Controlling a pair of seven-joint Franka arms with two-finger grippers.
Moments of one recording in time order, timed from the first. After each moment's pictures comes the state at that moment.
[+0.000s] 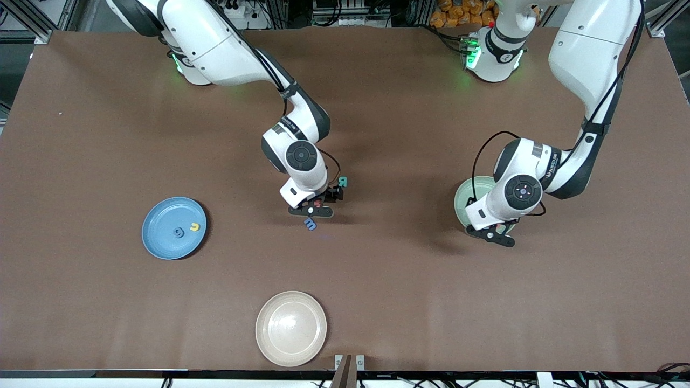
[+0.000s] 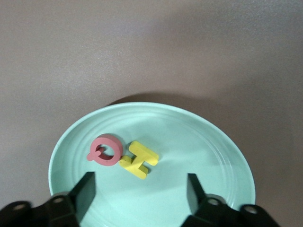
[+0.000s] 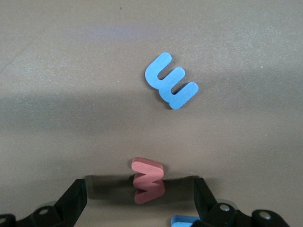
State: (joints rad) left arm -0.06 0.54 -0.20 -1.88 0.27 2.23 -0.06; right arm 0.60 0.74 0.10 -1.67 -0.04 2.40 0.79
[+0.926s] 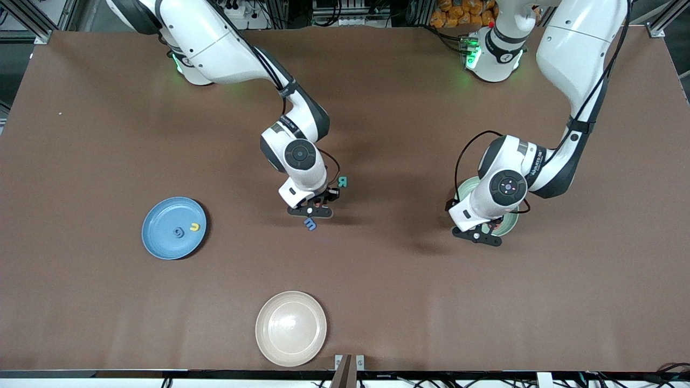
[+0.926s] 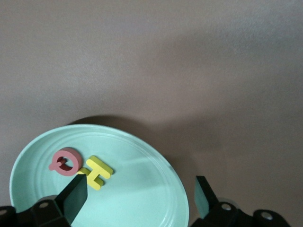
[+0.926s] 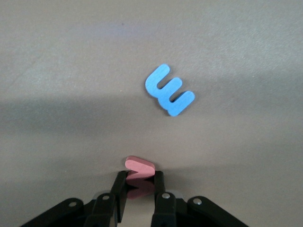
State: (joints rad) left arm -0.12 0.54 -0.21 -1.84 0.21 2.24 -0.18; right arm 0.60 0.73 0.10 -1.67 -0.04 2.40 0.79
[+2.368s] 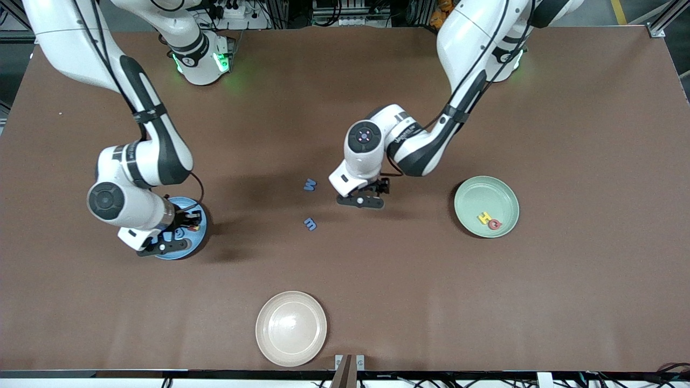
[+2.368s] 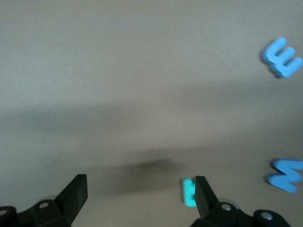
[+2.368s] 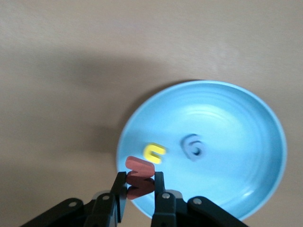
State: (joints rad) left arm -0.61 0.72 -0.22 -1.56 0.16 2.25 -0.80; right arm 0.02 0.49 0.07 -1.81 -0.04 2.16 -0.08
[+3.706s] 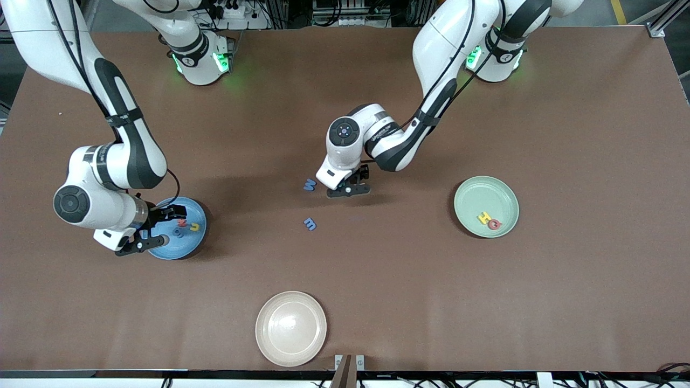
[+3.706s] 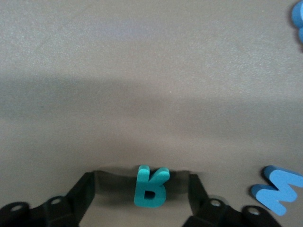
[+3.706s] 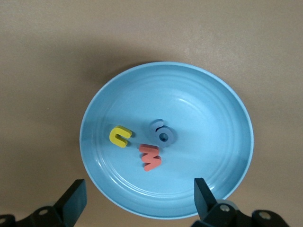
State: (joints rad) left arm -0.68 0.82 -0.22 -1.55 0.14 2.35 -1.07; right arm -0.05 0.49 0.08 -1.82 -0.04 2.14 -0.21
